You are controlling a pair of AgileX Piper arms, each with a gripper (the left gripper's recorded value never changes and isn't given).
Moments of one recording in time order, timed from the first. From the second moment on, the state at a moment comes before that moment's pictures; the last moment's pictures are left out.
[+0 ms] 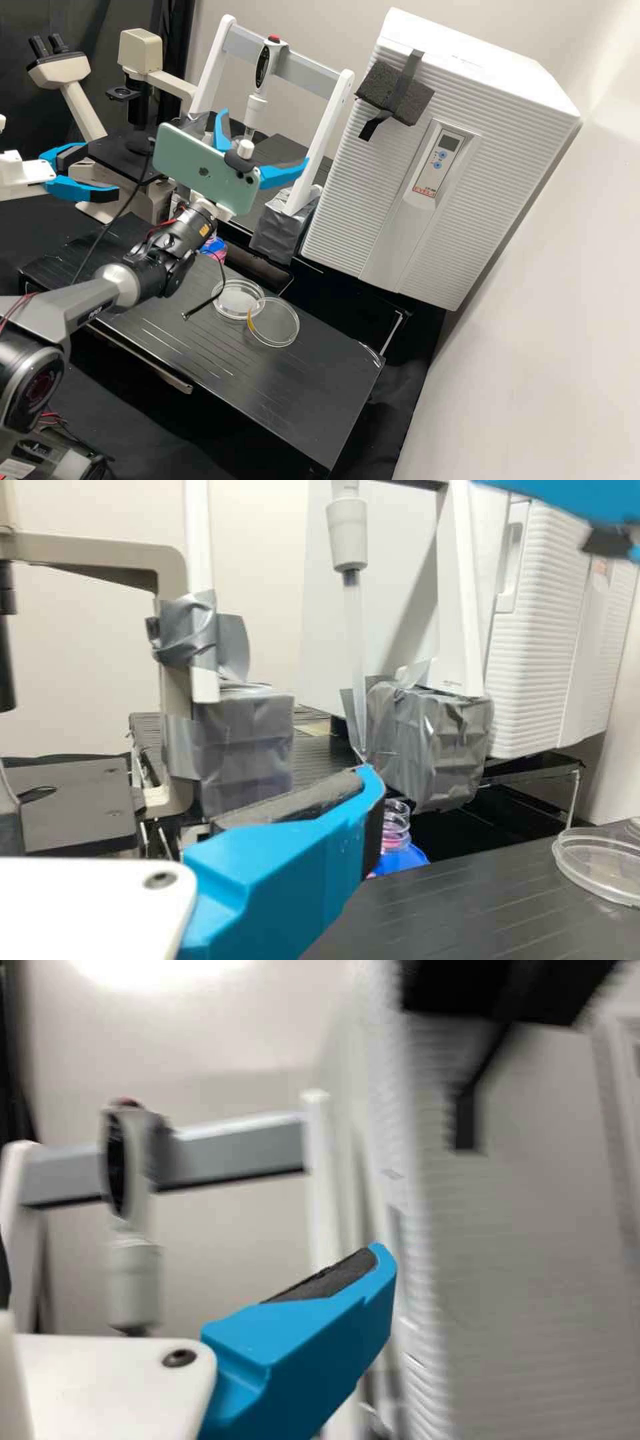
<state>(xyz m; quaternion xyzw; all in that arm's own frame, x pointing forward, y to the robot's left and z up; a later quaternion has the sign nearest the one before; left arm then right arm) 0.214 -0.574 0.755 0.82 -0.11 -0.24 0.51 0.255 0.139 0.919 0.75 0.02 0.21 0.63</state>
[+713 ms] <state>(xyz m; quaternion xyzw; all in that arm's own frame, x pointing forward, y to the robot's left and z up) 0.162 -0.558 0.774 0.84 -0.19 -0.15 0.49 0.221 0.078 0.905 0.75 -0.06 0.27 0.60</state>
